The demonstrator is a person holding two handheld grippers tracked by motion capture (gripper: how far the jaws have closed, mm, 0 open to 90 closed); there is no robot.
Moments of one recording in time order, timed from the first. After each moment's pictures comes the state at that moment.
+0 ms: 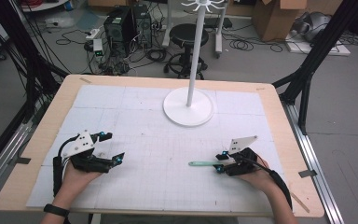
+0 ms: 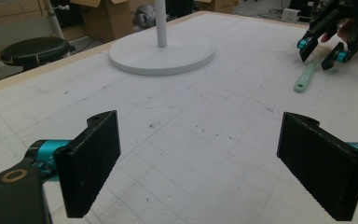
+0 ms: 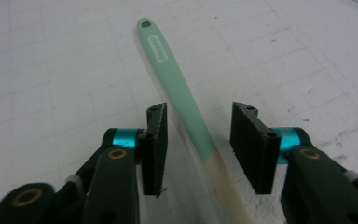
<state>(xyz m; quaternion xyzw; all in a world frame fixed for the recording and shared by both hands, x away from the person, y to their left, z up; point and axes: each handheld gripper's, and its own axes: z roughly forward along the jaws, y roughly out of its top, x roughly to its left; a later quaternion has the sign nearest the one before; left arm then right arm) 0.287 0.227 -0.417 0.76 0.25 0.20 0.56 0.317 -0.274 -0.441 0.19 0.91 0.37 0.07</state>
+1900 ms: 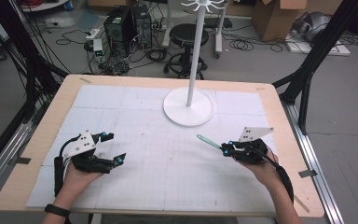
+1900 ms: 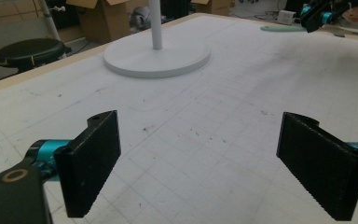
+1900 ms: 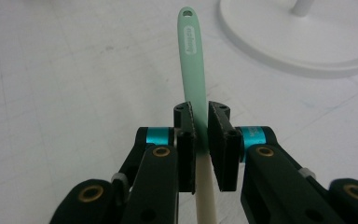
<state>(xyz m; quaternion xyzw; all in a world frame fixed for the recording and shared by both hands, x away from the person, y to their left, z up) 0.286 0.223 -0.416 0.76 0.25 0.20 0.56 0.317 -0.286 -0.391 0.24 0.87 0.42 0.14</state>
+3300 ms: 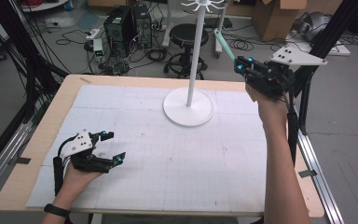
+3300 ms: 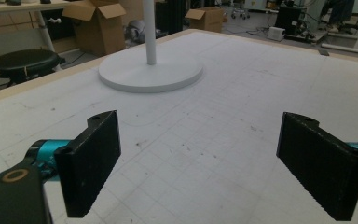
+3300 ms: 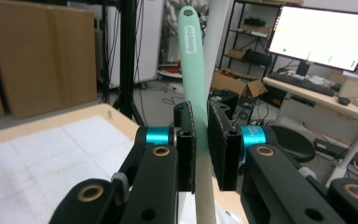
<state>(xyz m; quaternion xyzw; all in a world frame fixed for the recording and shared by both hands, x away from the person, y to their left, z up) 0.285 0.224 -0.411 0.75 0.24 0.19 0.59 0.356 -0.266 -0.192 0.29 0.70 0.57 0.32</state>
